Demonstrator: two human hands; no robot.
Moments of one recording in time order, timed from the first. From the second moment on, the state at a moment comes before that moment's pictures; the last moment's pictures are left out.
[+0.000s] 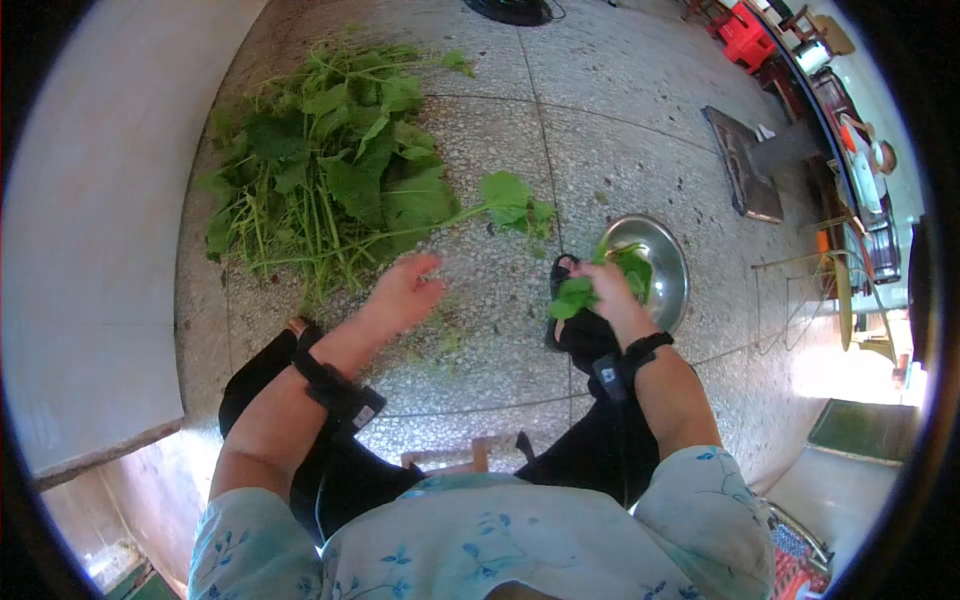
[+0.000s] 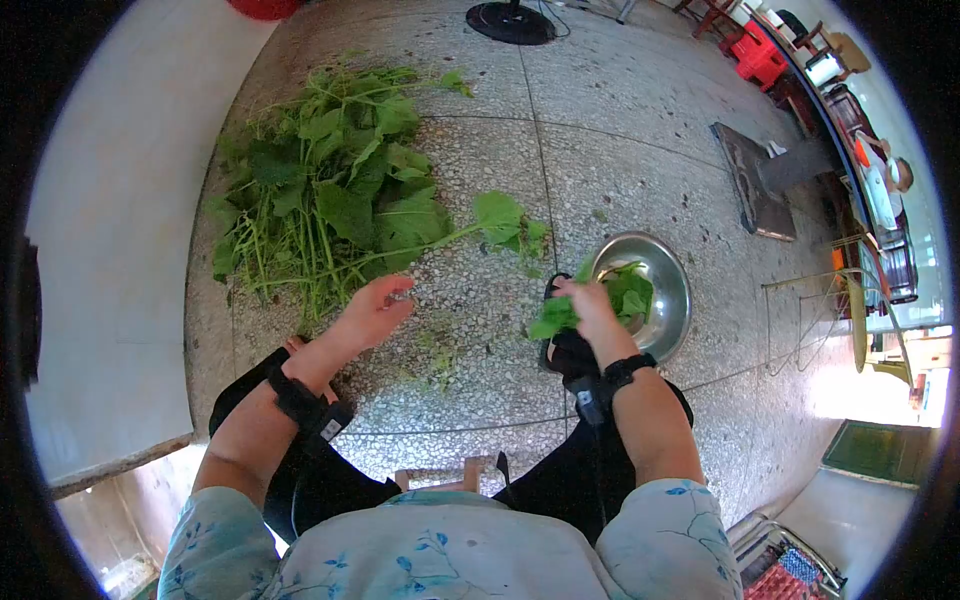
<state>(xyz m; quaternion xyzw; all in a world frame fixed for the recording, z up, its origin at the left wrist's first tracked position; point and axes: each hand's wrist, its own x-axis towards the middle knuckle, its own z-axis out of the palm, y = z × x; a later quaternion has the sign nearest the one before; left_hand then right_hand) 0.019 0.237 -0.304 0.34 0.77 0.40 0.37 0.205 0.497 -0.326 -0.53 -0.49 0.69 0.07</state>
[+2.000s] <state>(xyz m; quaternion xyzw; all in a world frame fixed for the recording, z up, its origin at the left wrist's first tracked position) -0.053 0.196 -0.234 0.02 0.56 0.74 0.37 0.112 0.335 -0.240 -0.23 -0.48 0.83 -0.18</state>
